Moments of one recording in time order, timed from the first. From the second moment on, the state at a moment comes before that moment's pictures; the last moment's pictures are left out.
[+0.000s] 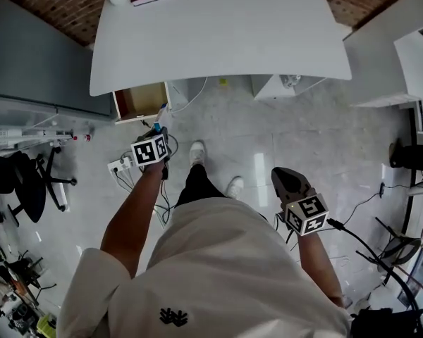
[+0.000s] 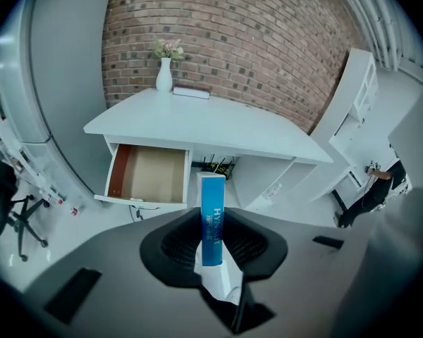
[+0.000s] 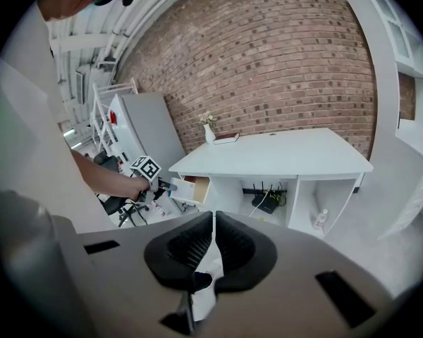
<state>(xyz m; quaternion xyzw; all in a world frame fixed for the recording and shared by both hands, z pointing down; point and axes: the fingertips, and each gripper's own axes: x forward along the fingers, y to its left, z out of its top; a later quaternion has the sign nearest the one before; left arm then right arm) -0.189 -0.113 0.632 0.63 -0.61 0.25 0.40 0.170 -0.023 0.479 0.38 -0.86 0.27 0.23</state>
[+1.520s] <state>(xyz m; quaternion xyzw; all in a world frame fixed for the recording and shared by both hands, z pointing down) -0.065 0.106 0.520 0.71 -0.54 0.24 0.39 0.181 0.100 0.466 0.28 -0.91 0.20 0.23</state>
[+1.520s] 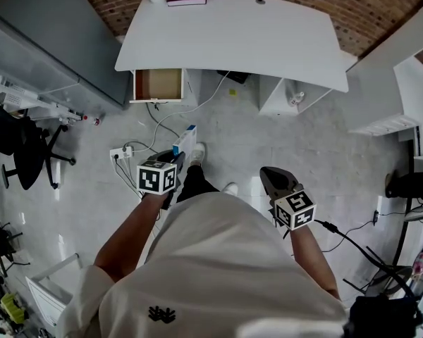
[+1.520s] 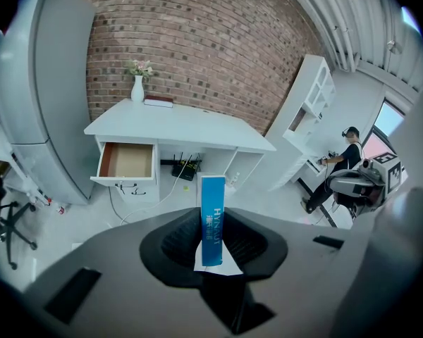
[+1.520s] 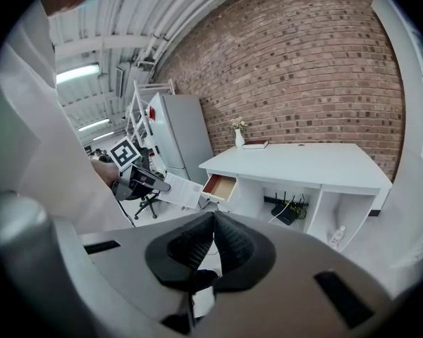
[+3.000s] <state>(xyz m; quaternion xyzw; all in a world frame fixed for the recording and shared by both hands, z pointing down) -0.063 0.092 0.529 0.71 -0.53 0.25 0.39 0.182 0.090 0.475 0.28 -0.91 0.20 0.23</state>
